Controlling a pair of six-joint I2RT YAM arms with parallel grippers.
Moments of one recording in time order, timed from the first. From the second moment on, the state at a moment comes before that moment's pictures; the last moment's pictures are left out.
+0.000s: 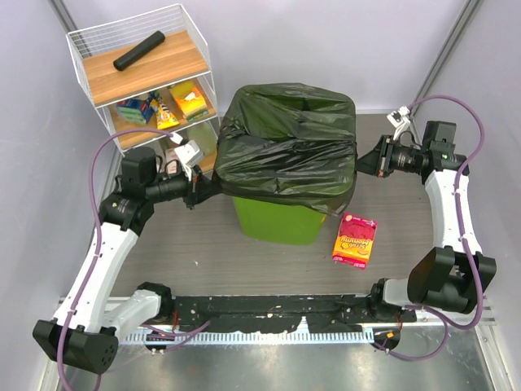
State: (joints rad) left arm -0.24 0.99 1.08 -0.55 0.80 0.17; right arm -0.25 1.35 1.27 -0.75 -1.14 -0.10
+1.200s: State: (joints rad) left arm -0.30 0.94 1.17 -0.61 0.79 0.08; right arm -0.17 1.30 1.29 -0.60 -0.76 -0.14
